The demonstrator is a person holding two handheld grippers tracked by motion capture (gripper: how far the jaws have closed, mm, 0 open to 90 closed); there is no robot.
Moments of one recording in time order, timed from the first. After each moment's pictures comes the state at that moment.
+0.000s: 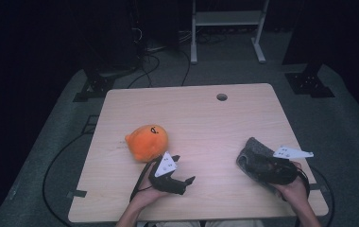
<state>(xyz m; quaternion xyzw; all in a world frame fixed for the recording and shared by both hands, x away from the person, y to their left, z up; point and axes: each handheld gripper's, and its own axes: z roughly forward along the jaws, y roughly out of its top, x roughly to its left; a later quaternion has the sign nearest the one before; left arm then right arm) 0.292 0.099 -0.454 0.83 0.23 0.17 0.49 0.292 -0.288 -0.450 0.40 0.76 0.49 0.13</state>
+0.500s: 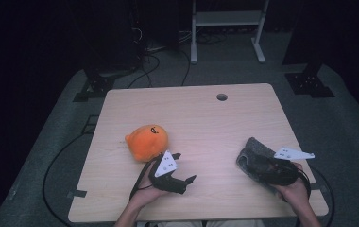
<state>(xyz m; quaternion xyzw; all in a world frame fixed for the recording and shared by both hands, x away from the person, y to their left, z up) 0.291 0.097 -0.441 0.82 0.21 0.18 0.49 0.289 -0.289 -0.450 0.41 0.76 0.49 0.13</state>
